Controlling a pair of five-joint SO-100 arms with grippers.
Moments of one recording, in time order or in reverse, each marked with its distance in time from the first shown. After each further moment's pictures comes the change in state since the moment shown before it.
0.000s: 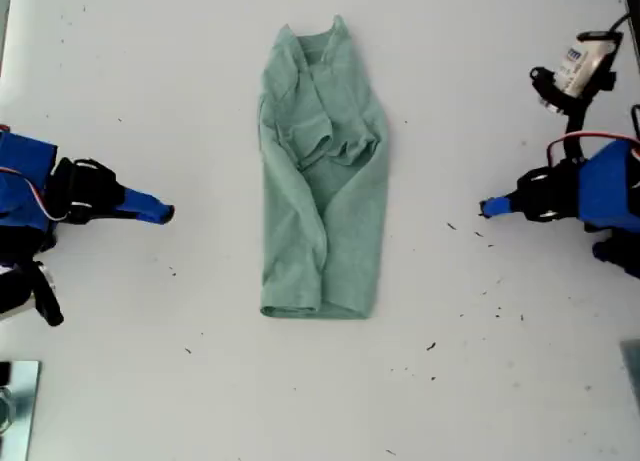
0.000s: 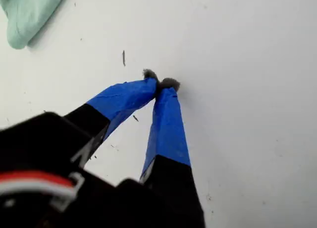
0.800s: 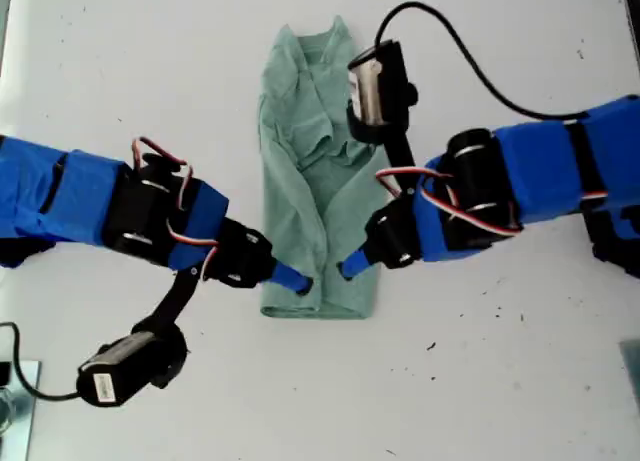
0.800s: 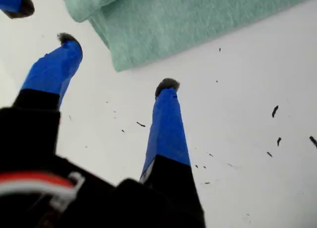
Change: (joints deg) arm 0 9.6 -112.3 -97.9 14.7 12.3; arm 1 -14.4 -107.5 -101.6 12.9 2.5
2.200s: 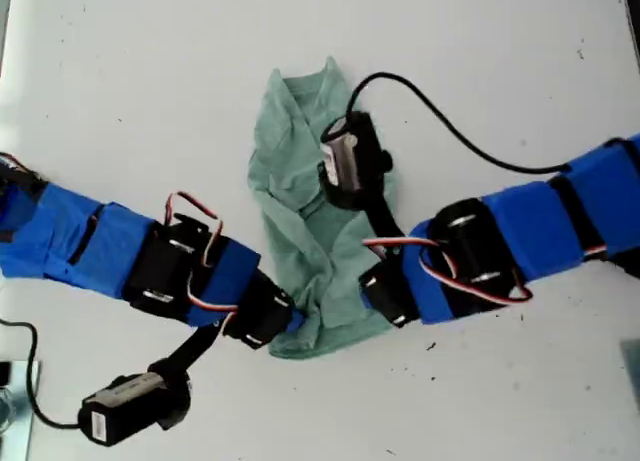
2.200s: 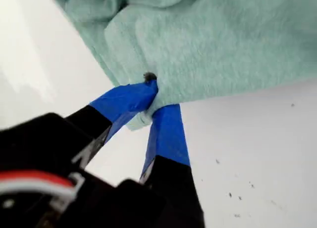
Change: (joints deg) arm 0 7.0 -11.2 -16.9 -6.9 8.1; arm 1 -8.3 -2.8 -4.7 -7.4 -0.7
